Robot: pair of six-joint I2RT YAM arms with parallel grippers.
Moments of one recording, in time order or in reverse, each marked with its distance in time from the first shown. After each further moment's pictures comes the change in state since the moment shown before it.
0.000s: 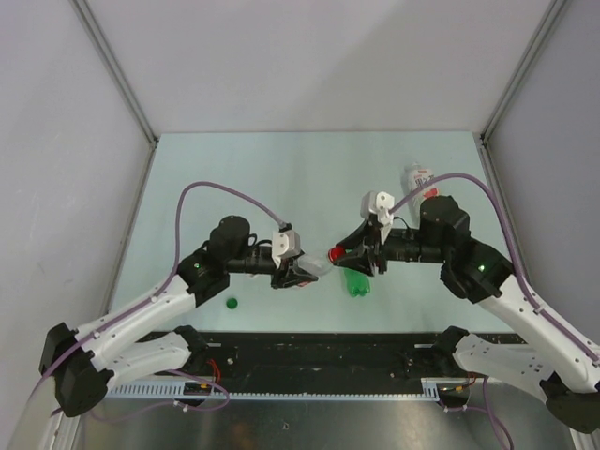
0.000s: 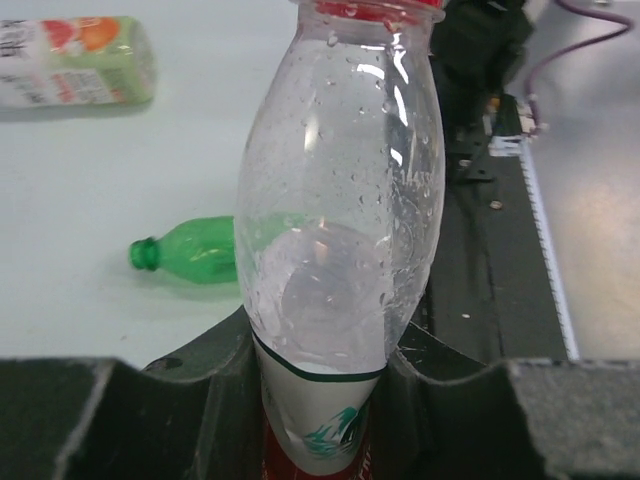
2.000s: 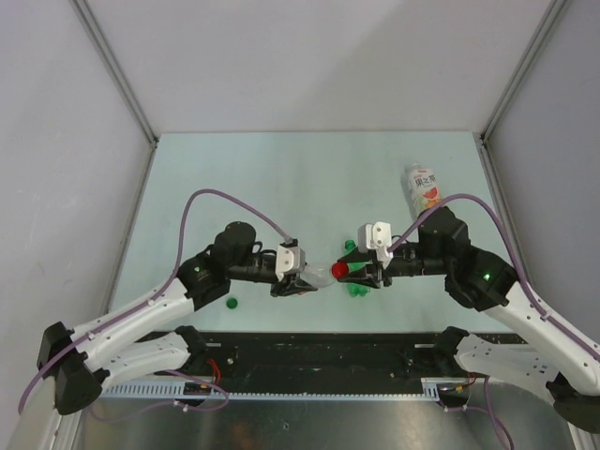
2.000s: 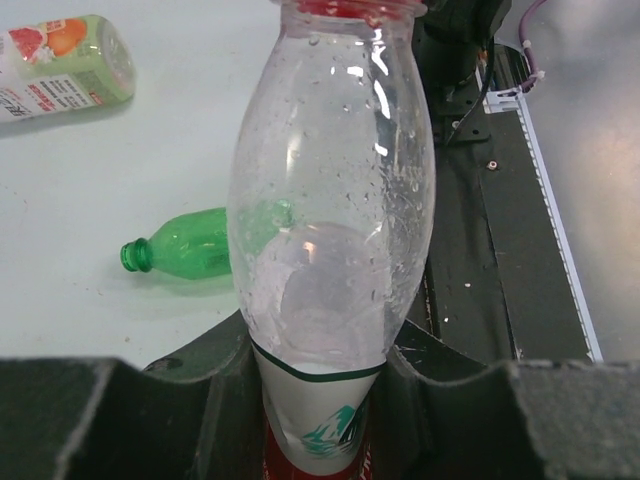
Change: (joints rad) left arm -0.080 -0.035 0.011 -0.108 -0.072 0.135; right arm 0.060 -0.040 -0.019 -0.082 -0.008 -0.249
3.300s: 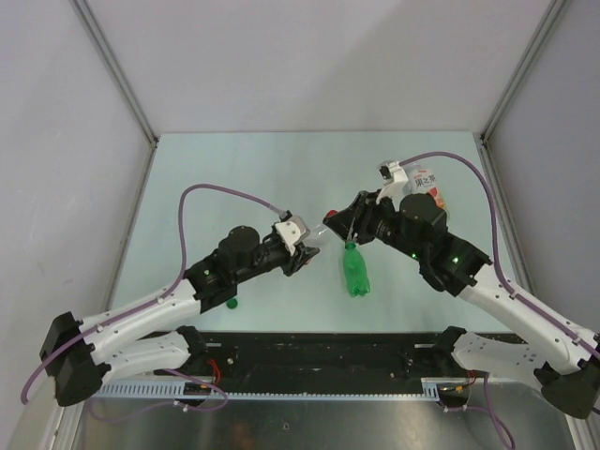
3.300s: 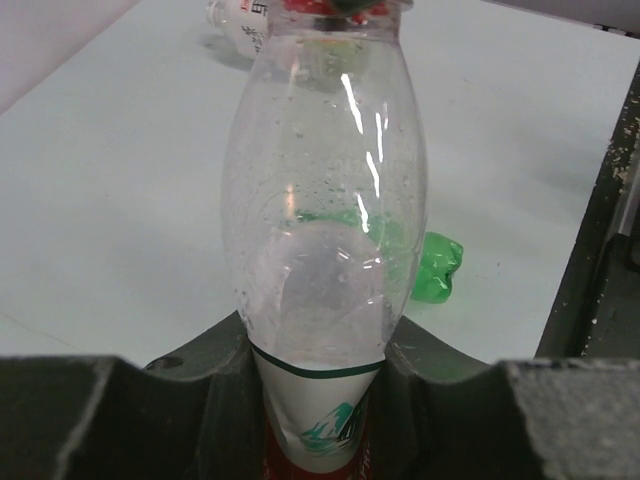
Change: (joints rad) left arm -0.059 0.037 -0.040 0.224 -0.588 -0.225; right arm -0.026 0.135 -0.028 0.281 0.602 1.053
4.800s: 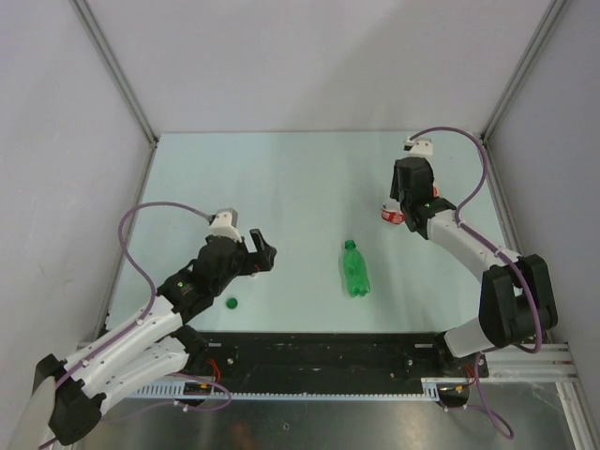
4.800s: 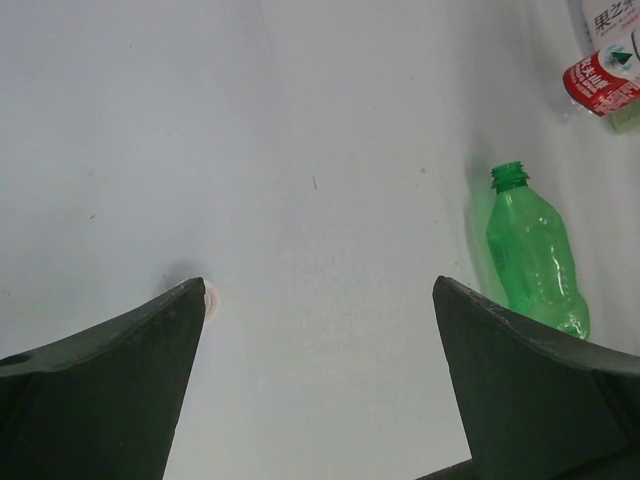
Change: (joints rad) left arm 0.221 -0.212 -0.149 -0.360 -0.407 -0.725; right arm -0.468 0.492 0.001 0.195 0.486 -0.452
